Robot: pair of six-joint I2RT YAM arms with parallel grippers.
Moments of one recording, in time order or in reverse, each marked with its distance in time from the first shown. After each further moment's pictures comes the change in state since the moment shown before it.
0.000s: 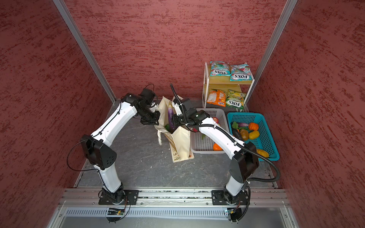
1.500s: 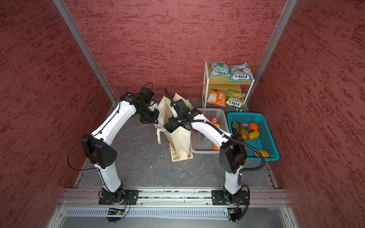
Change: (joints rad) left arm 0.022 0.015 0.025 -0.003 0.015 0.003; right arm 0.005 0.165 0.134 -0.091 0.100 -0.075
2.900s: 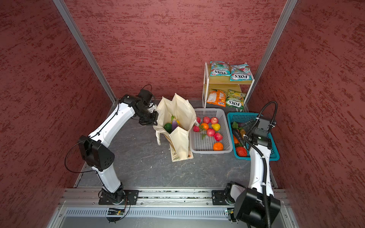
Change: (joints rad) left arm 0.006 -0.058 -0.108 0.059 0.000 0.008; right arm -1.059 -0.726 -0.739 0.179 0.053 0.564
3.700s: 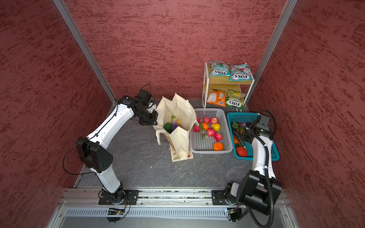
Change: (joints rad) left arm 0.000 -0.022 -0.024 0.032 0.000 -0.023; right arm -0.031 0.174 0.099 -0.159 -0.150 0.911
